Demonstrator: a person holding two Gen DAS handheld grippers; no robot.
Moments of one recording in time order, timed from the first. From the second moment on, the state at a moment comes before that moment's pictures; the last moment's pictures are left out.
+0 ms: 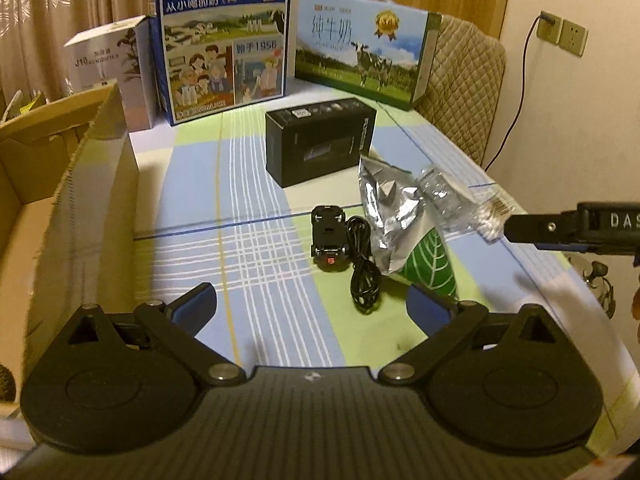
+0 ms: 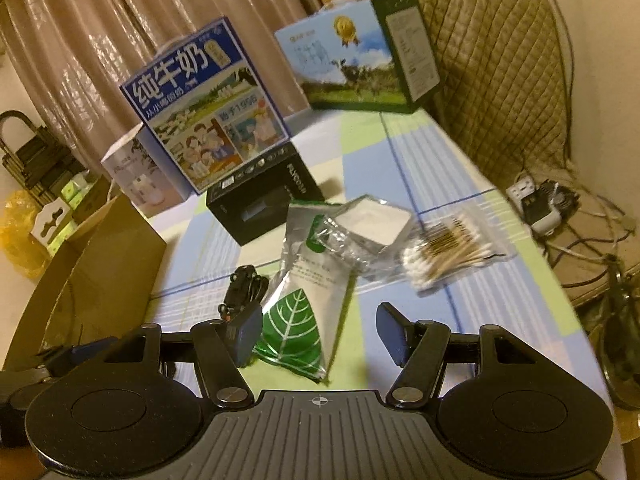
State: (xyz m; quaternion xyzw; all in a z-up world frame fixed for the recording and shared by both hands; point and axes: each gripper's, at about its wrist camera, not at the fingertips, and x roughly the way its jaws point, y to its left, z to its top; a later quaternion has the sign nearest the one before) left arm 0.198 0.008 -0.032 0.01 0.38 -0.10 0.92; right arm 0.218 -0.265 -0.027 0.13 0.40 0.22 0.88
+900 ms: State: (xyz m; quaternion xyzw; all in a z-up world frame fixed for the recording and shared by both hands) left arm 0.228 0.012 -0.057 -0.01 0.43 -0.12 0.89; right arm 0.294 -0.203 -0.081 0.09 0.45 0.21 0.87
